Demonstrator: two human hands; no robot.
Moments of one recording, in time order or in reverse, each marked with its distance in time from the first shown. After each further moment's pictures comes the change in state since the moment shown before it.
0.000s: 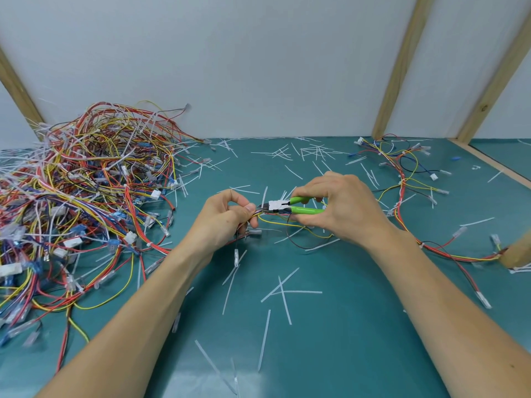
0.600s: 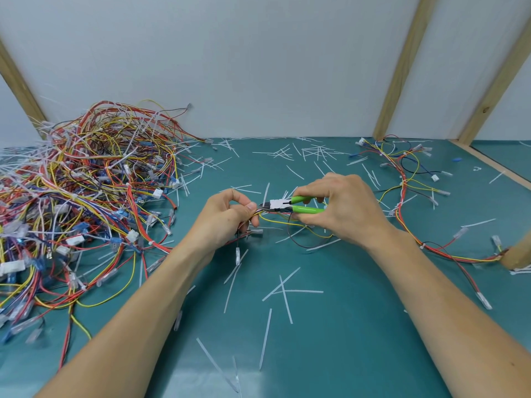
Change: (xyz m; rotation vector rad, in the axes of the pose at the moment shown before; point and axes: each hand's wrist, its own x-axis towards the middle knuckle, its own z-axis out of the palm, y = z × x) left_hand 0.002 -0.003 -0.003 0.011 -0.005 0.008; right_hand 0.001 0.000 0.003 -0.011 0.028 0.021
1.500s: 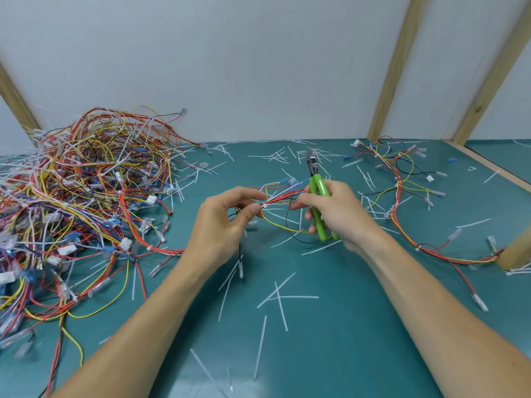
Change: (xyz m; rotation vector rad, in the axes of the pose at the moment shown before) left_hand -0.009 0.004 0.011 0.312 0.099 0.466; right_hand 0.006 -0.008 0.010 0.916 -0.023 0.677
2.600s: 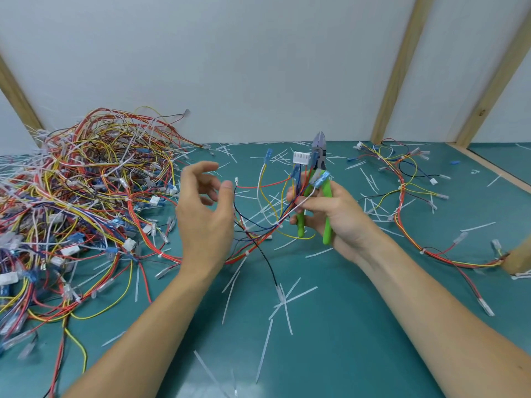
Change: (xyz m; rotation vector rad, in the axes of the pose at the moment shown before) left_hand 0.000 0.011 -0.002 -0.075 0.550 0.001; right_hand -0.010 -0.004 0.011 0.430 -0.243 -0.117
